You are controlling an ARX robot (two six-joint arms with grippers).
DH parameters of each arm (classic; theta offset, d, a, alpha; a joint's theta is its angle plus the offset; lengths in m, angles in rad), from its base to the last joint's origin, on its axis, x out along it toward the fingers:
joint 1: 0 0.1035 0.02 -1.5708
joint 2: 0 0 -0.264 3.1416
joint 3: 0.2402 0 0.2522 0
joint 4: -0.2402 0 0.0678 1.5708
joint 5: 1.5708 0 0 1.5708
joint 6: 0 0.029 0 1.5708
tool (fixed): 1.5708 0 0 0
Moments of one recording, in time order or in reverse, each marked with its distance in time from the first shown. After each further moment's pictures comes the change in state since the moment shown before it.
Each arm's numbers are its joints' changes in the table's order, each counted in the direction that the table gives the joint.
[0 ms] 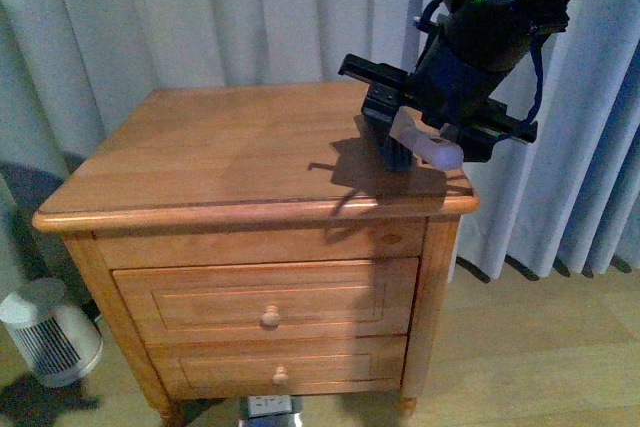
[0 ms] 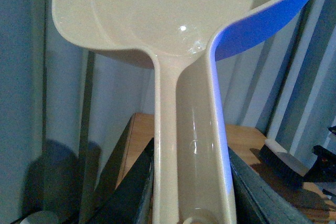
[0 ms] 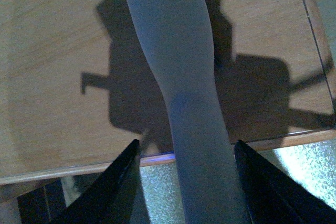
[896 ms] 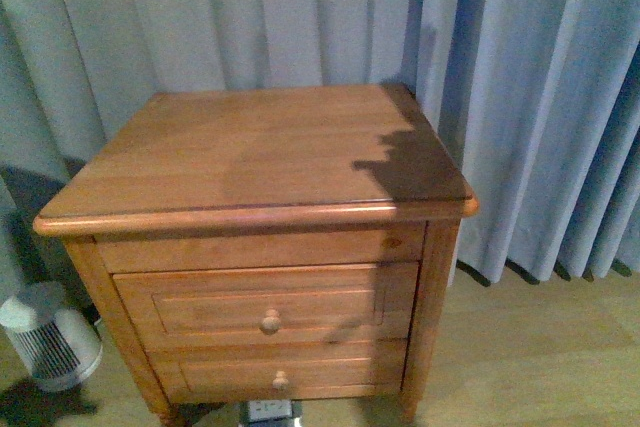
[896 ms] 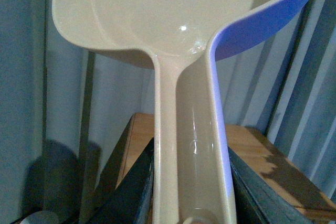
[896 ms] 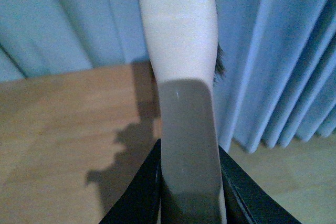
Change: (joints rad) left arm 0.000 0.000 0.000 0.000 0.000 0.000; right arm -0.043 -0.640 -0.554 0.594 0.386 -0.480
